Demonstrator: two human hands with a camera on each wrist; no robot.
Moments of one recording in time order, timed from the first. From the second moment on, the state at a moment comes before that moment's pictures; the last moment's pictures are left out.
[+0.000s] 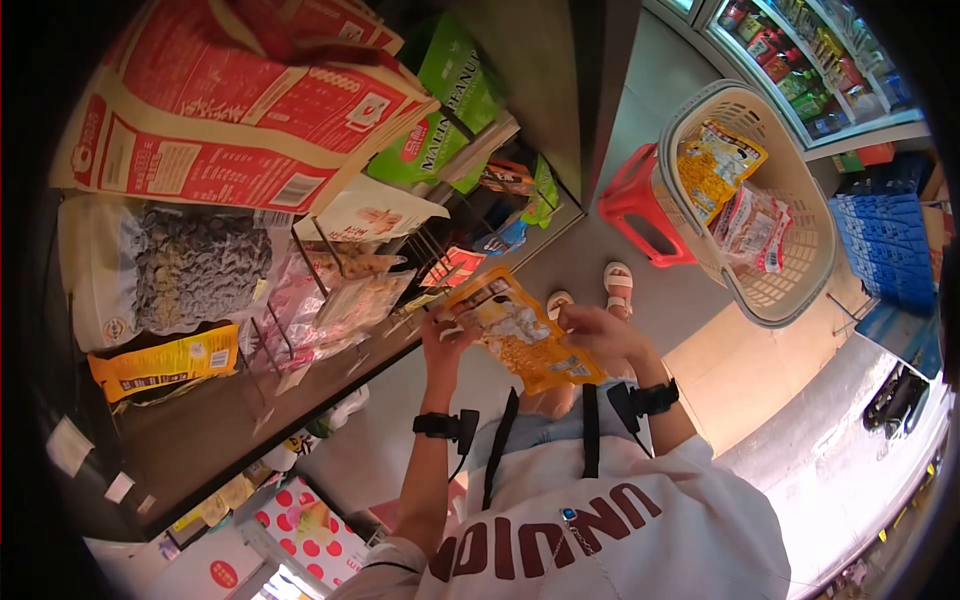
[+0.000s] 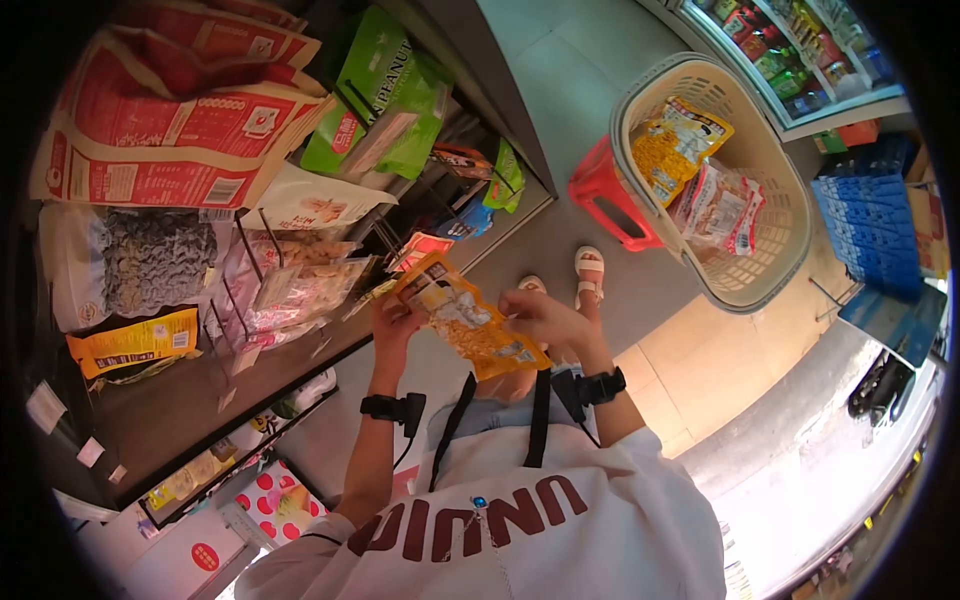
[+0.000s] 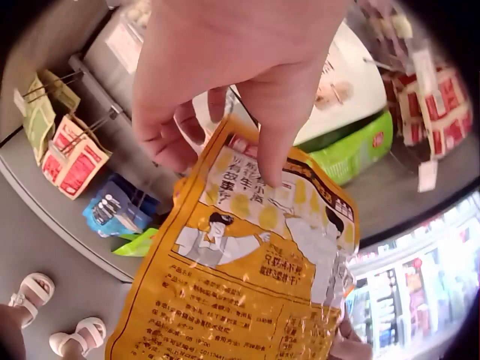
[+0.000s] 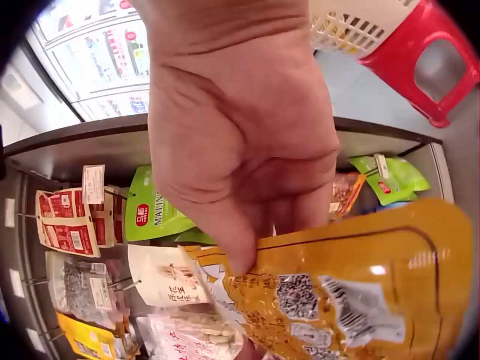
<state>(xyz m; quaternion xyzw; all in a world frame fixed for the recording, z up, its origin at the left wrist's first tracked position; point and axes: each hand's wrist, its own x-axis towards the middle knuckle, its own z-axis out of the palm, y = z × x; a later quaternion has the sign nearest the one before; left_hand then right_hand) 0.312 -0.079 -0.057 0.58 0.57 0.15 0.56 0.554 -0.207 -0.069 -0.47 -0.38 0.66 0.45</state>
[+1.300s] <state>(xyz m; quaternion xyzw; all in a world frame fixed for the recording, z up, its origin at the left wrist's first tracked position) 0.263 -0.019 -0.152 0.62 0.63 0.07 0.46 0.450 -0.056 -0.134 -0.65 -0.41 0.45 0.45</state>
